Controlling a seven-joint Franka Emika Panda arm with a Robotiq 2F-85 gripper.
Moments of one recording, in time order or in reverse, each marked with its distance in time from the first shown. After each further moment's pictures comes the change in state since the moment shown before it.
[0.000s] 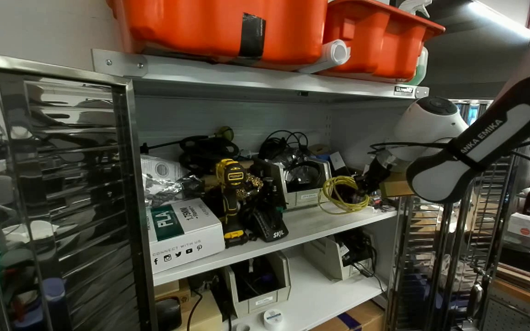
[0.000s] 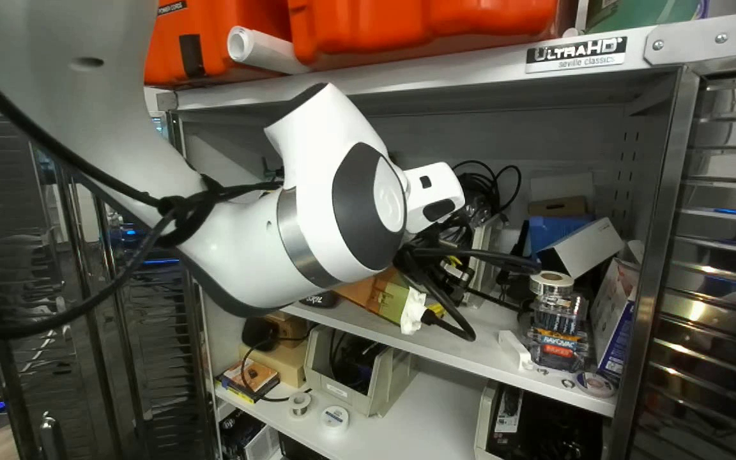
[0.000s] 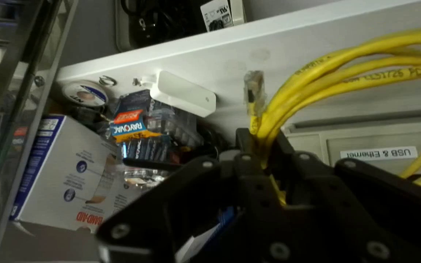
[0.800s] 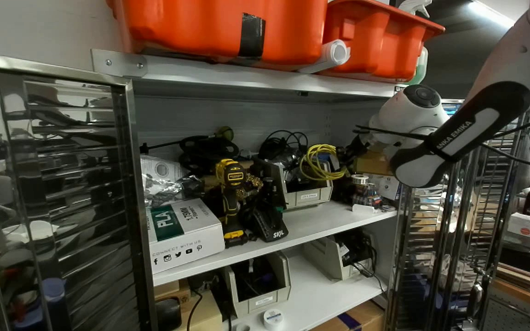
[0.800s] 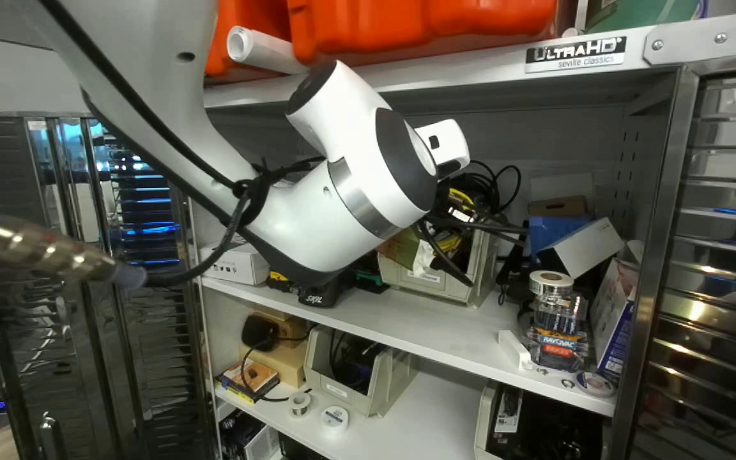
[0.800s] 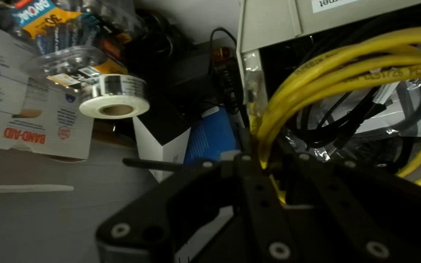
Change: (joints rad) arm 0.116 0.125 -0.119 0.234 -0.117 0.130 0.318
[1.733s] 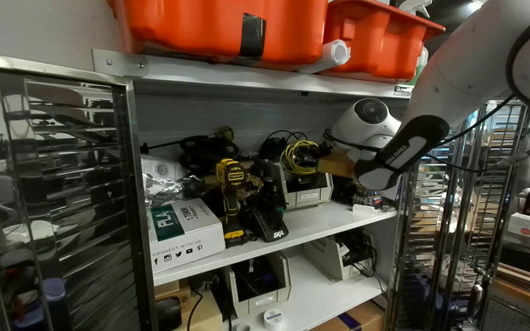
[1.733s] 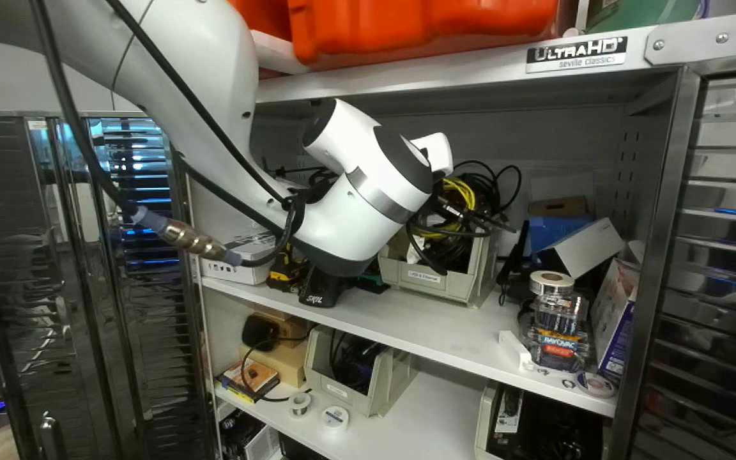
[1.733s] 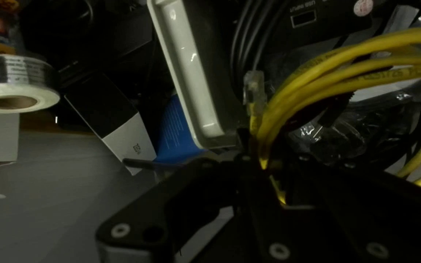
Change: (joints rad) arm 0.280 0.299 -0.293 0.293 0.043 0.005 0.299
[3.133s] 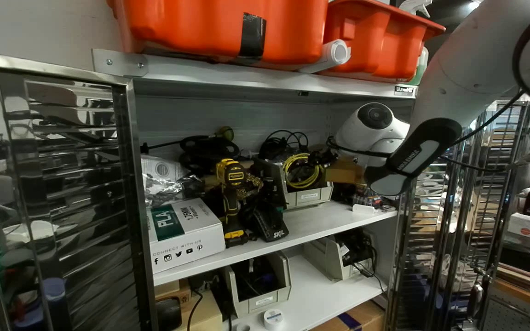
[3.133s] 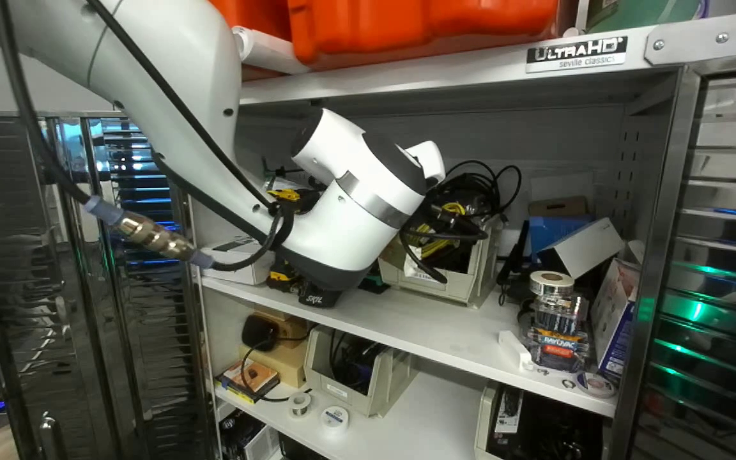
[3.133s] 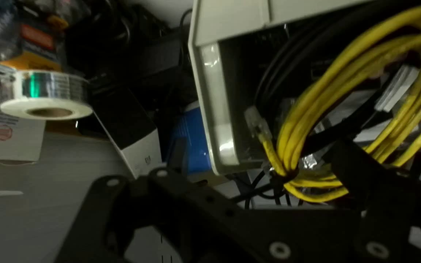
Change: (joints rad) arm 0.115 -0.015 -0.126 -0.096 -0.092 0.017 -0.003
